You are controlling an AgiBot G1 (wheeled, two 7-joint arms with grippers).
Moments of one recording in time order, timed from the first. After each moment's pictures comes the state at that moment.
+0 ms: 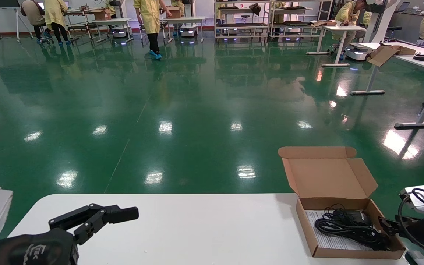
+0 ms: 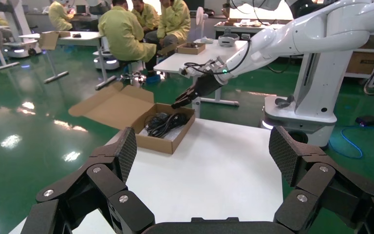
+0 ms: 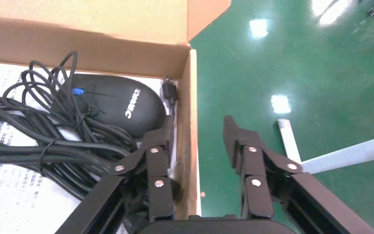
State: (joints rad) left arm -1.05 0.54 0.38 -1.19 0.60 1.38 -0.11; right arm 1.58 -1.01 -1.06 0.02 -1.06 -0.48 0.34
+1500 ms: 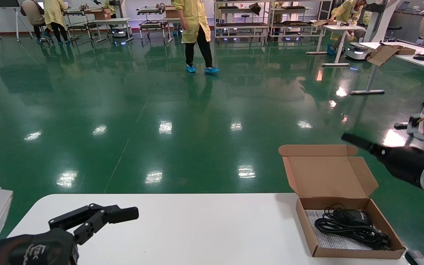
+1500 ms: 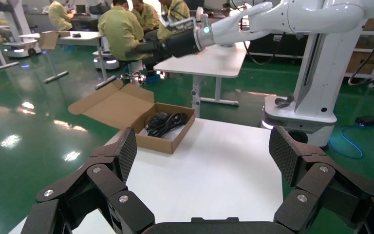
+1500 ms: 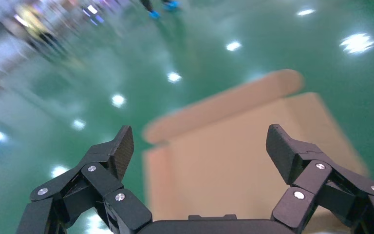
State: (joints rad) left arm -1.05 0.54 0.38 -1.19 0.60 1.38 -0.11; right arm 1.70 -1.01 -0.84 0.09 -0.80 -0.67 0.47
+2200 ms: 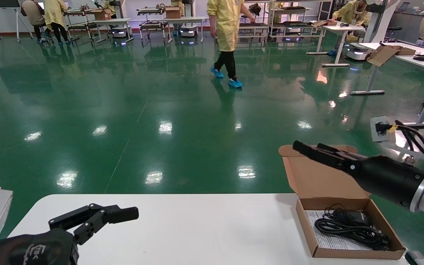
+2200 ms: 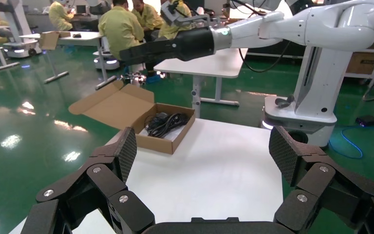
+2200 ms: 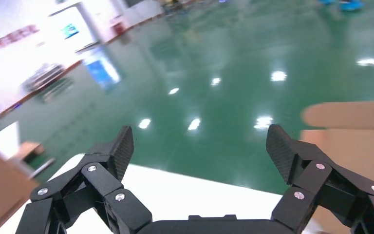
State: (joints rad) left arm -1.05 0.54 0.38 -1.19 0.60 1.38 -0.11; right arm 1.48 -0.87 -0.64 0.51 -0.78 -0.96 0.37
